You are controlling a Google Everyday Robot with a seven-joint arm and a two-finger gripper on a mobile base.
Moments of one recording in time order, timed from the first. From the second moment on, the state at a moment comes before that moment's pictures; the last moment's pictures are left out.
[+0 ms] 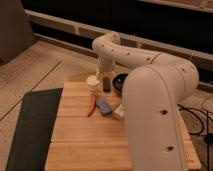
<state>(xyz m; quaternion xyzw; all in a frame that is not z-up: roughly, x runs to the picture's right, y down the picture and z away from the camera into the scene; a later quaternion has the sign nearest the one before) -0.002 -0.074 0.876 -0.21 0.15 0.58 0.77</state>
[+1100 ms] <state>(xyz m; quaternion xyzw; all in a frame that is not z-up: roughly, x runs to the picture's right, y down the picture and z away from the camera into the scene) -0.045 -0.039 0.979 -0.33 0.18 0.53 0.76</state>
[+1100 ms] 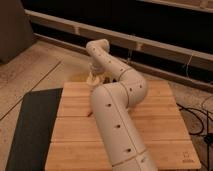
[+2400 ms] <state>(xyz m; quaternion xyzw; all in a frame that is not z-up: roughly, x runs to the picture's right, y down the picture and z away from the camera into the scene) 0.090 -0.148 0.871 -0.16 0.27 0.70 0.65</state>
